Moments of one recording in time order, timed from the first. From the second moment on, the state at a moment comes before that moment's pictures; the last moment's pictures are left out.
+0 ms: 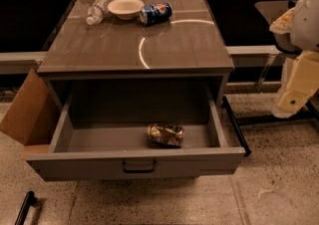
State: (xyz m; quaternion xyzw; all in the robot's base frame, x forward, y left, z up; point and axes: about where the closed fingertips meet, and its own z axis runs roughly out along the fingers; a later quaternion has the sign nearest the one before) arm 0.438 -0.216 0.977 -0.60 0.78 -0.04 0.16
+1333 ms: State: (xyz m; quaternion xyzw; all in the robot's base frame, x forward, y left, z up) arm 0.457 -0.123 0.878 -0.65 0.72 0.11 0.22
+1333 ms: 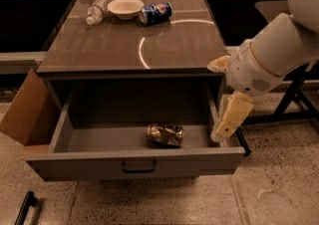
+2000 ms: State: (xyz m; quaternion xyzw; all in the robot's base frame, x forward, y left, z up) arm 0.463 -0.123 0.849 -0.64 0.72 0.15 0.20
